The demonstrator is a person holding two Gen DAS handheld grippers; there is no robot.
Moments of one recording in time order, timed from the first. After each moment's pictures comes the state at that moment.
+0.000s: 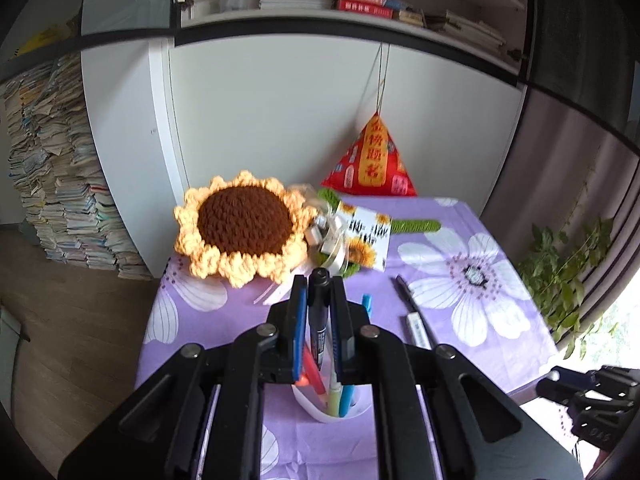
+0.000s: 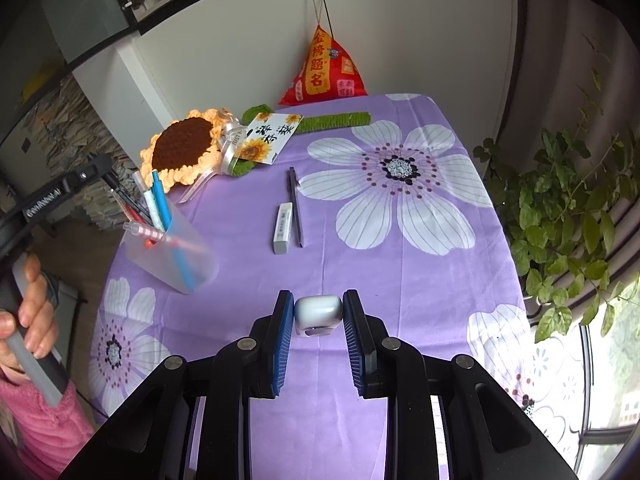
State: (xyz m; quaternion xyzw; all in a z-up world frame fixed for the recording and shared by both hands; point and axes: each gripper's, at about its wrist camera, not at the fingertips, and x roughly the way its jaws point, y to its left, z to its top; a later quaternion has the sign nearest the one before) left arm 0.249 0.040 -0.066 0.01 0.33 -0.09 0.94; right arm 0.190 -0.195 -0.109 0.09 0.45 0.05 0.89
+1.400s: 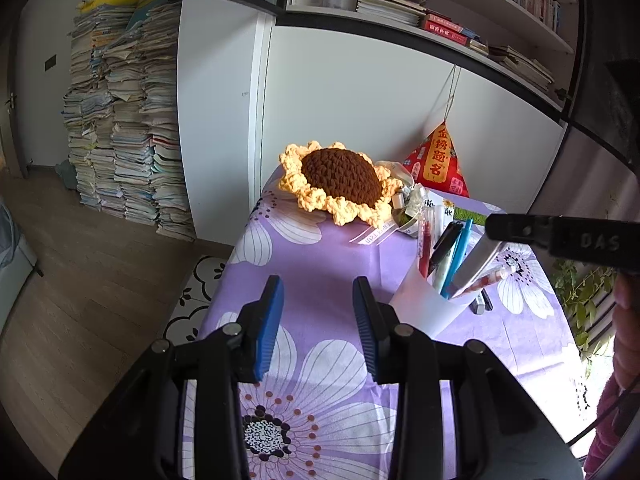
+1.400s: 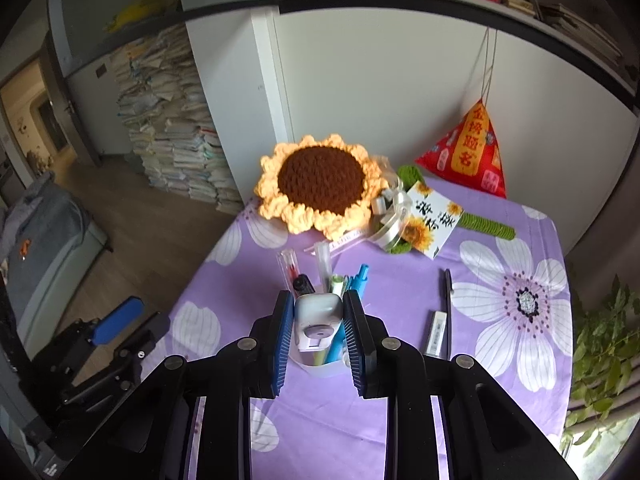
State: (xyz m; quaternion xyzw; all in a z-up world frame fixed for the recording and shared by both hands) left arm 0.172 0.141 -0.098 -0.07 0.32 -0.01 0.95; right arm 0.250 -0.026 -0.052 -0.04 0.41 0.18 0.90
